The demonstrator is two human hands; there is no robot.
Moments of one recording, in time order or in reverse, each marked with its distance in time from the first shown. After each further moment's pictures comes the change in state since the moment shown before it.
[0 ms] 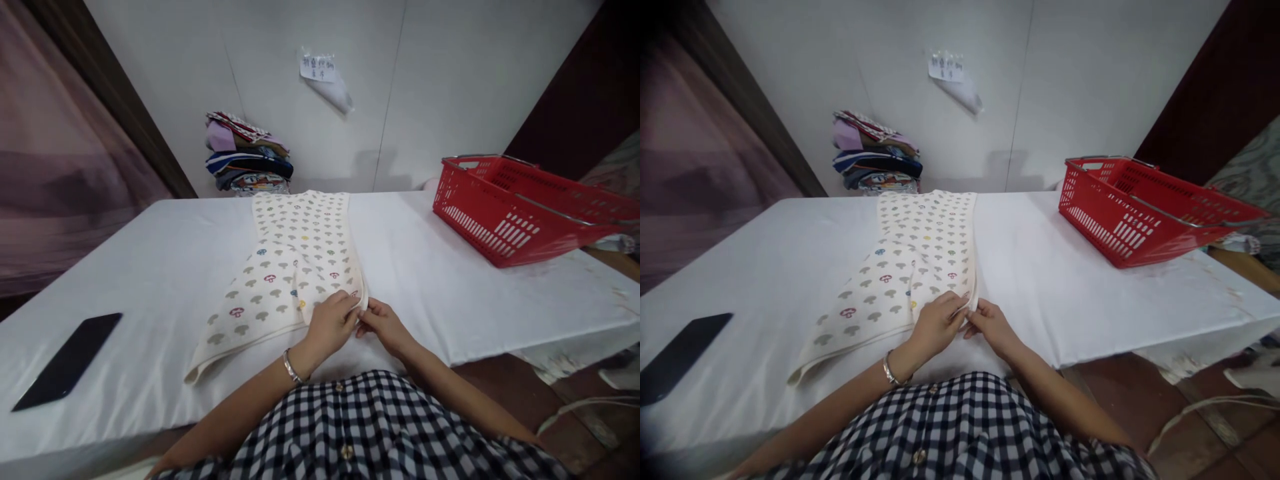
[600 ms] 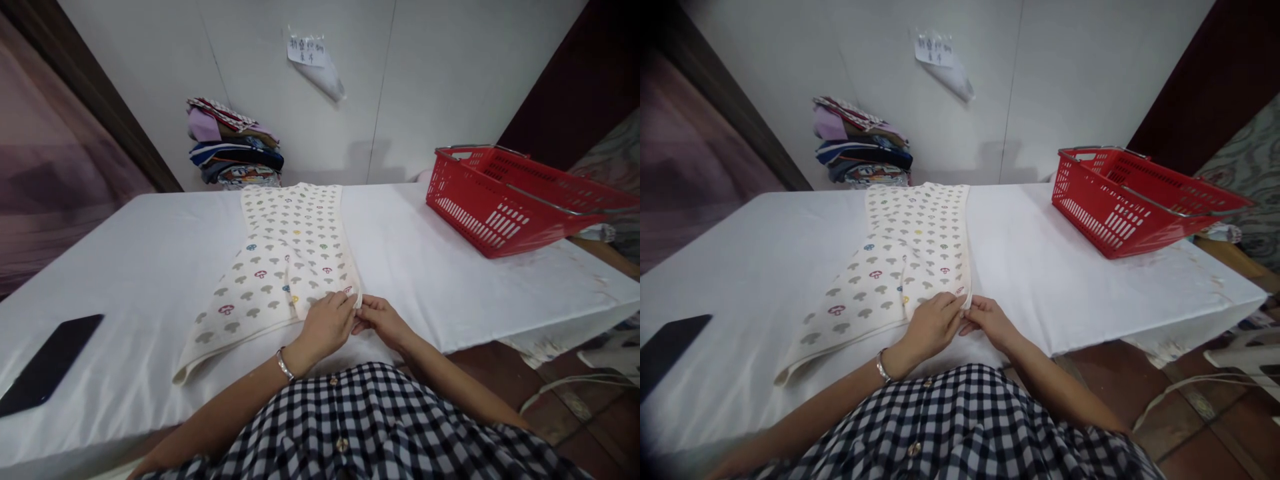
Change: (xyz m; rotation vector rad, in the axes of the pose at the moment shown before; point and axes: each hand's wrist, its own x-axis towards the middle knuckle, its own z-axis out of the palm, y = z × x) left_hand -0.007 0.007 0.005 0.317 -0.124 0.149; right_hand -0.009 -0.008 -0.009 0.066 -0.084 0.062
